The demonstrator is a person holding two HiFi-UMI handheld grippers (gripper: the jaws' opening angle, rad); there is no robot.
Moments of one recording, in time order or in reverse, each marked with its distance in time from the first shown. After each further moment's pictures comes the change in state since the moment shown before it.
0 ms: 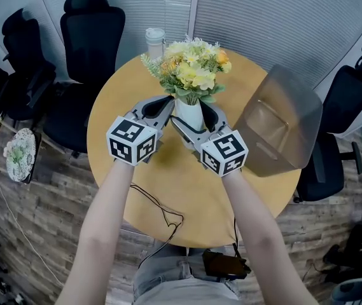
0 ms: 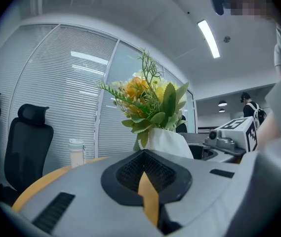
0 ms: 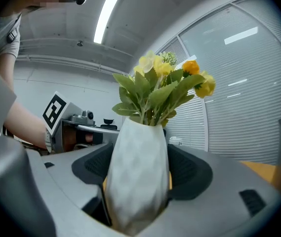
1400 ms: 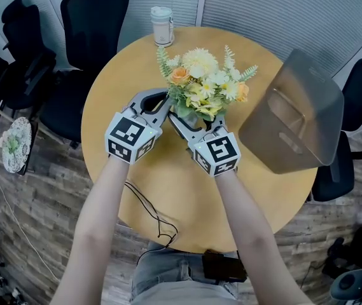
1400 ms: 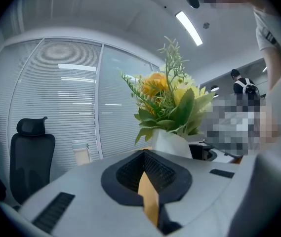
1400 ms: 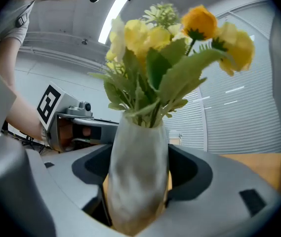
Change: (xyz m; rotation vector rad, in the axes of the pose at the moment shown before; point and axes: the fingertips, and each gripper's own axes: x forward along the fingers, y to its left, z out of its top) left arm -0.006 0.016 -0.069 0.204 -0.010 0.007; right arm 0.022 0.016 -0.082 -0.053 -0.068 -0.047
